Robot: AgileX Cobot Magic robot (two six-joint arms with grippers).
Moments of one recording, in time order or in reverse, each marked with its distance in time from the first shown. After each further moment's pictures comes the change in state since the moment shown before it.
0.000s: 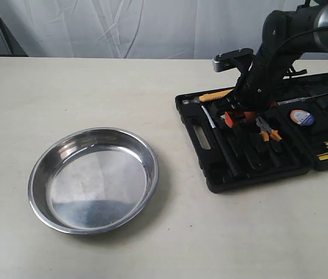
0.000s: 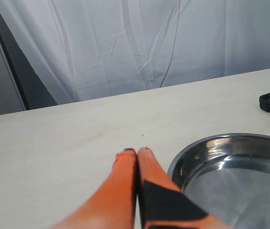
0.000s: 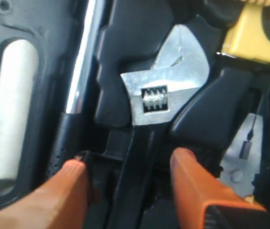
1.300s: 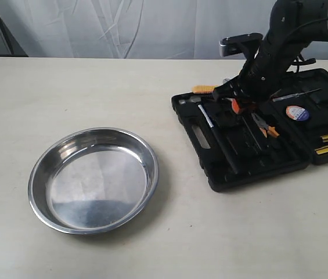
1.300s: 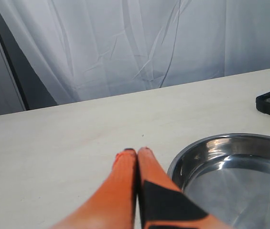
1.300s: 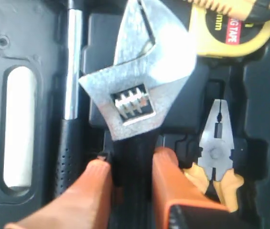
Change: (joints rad) left arm 0.000 0.000 0.000 0.000 0.000 0.000; right arm -0.002 -0.063 0.001 -0.008 -0.014 0.079
